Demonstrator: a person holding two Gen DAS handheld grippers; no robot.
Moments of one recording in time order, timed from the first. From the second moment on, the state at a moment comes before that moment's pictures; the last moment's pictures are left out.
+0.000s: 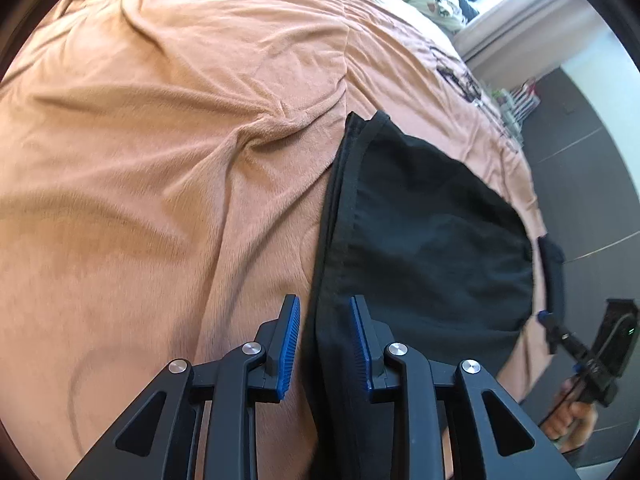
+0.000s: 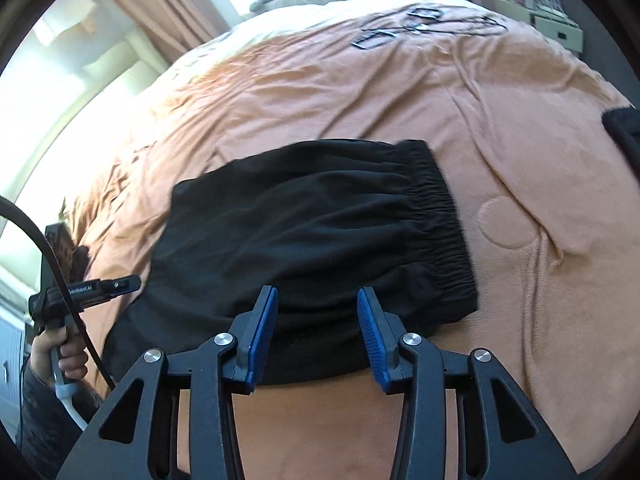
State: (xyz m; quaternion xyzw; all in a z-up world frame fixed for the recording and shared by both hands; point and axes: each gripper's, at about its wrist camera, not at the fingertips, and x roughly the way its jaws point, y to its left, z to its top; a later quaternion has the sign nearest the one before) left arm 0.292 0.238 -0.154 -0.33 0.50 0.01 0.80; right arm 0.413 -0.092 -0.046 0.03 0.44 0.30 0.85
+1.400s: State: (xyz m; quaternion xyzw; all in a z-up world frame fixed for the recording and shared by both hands) left arm 0.231 0.235 -0.186 -0.51 0.45 -0.14 0.72; right arm 0.393 -0.008 -0.079 0.02 0.44 0.38 0.81
